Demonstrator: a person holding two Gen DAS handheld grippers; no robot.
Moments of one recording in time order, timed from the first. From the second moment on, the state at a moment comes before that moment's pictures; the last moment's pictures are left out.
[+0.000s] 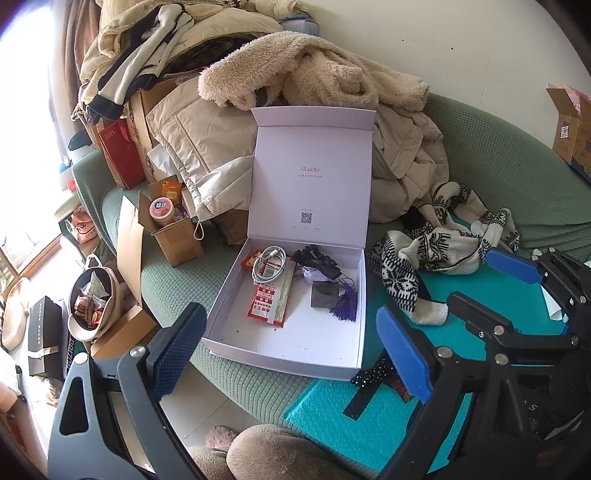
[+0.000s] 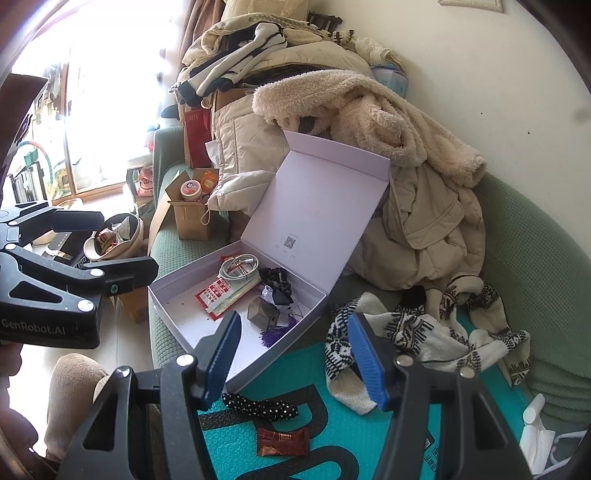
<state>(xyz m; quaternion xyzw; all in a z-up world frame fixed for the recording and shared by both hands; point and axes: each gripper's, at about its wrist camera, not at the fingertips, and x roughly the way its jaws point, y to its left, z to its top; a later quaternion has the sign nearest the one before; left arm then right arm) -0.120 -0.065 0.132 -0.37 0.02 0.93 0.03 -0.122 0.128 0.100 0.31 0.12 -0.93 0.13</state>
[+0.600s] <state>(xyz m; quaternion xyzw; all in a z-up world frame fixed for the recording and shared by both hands) -0.101 -0.032 0.059 -0.42 0.01 0.90 0.07 -0.100 0.160 0.041 0.37 0.09 -0.92 0.10</state>
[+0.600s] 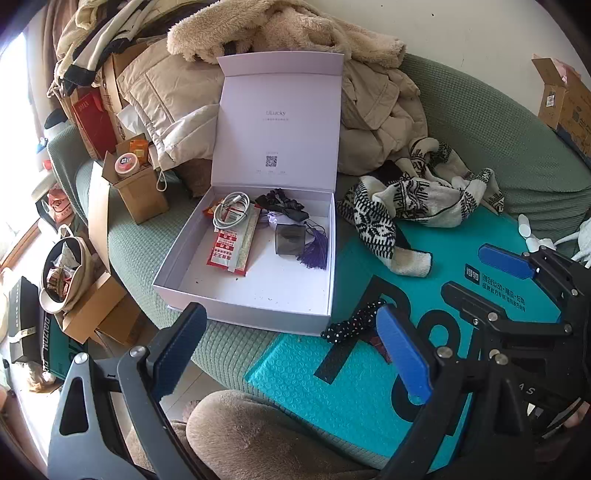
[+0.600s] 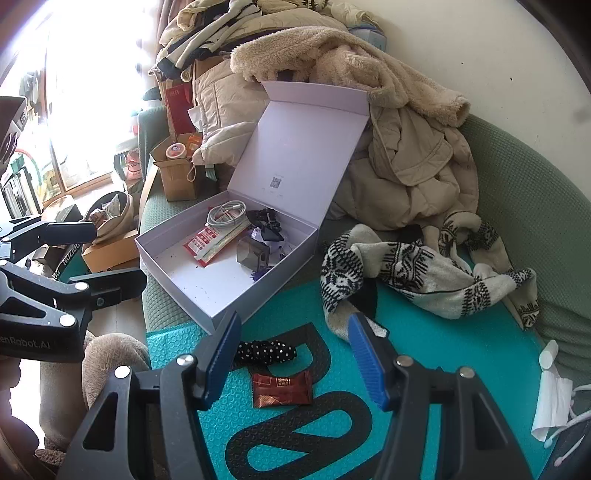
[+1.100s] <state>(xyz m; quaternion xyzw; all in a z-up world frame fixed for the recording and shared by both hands) -0.106 0.002 -0.001 -0.44 0.01 0.89 0.14 -0.091 0.187 -0.016 0.42 0.06 -0.90 0.10</state>
